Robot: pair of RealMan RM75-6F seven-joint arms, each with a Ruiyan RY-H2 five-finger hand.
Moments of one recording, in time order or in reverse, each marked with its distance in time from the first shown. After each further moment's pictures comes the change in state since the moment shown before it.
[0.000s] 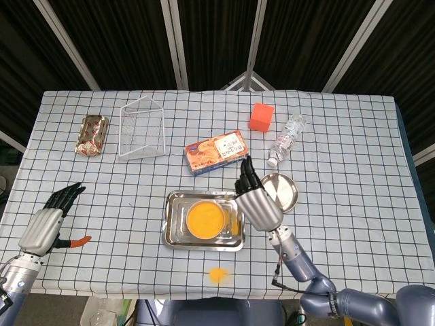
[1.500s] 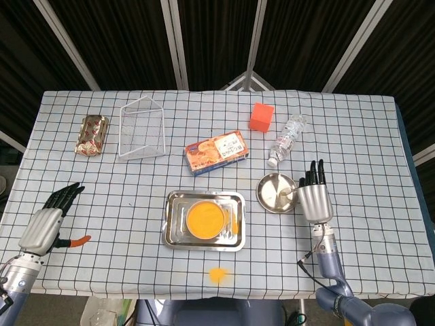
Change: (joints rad) left arm 0.003 -0.006 -0.004 -0.006 -0.017 -0.001 0.023; right arm -0.125 -0.238 -0.042 0.697 0.248 0.084 0.477
